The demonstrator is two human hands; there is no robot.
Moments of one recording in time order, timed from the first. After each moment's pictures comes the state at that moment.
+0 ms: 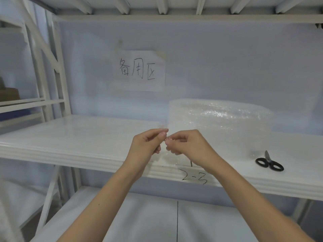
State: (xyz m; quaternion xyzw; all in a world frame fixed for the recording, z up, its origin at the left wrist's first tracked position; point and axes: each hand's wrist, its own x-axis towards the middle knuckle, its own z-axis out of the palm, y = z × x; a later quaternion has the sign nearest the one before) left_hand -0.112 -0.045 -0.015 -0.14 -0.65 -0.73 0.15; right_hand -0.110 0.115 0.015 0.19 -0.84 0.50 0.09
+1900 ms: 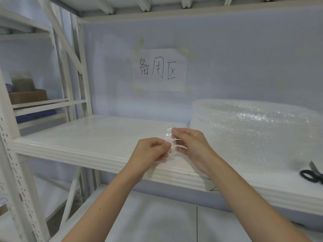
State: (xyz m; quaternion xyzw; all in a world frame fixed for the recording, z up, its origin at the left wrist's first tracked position) left_hand -0.133 -0.100 -0.024 -0.07 -0.71 -0.69 0.12; right_hand -0.171 0.048 -0.001 0.15 -0.63 0.76 -0.03
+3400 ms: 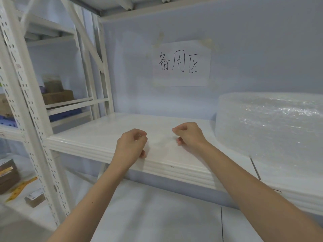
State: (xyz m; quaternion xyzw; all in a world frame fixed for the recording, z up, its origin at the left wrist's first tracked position) left_hand -0.138 -0.205 -0.025 0.09 -0.83 -0.48 0.28; right_hand -0.252 -0.033 -0.022 0.12 -0.75 0.65 0.04
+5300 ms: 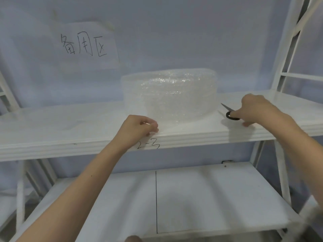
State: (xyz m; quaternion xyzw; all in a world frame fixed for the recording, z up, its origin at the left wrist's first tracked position) left_hand -0.111 0.046 -0.027 -0.16 -0.84 -0.52 0.06; right_hand -0.069 0.364 0.029 -0.21 -0.96 0.13 0.13
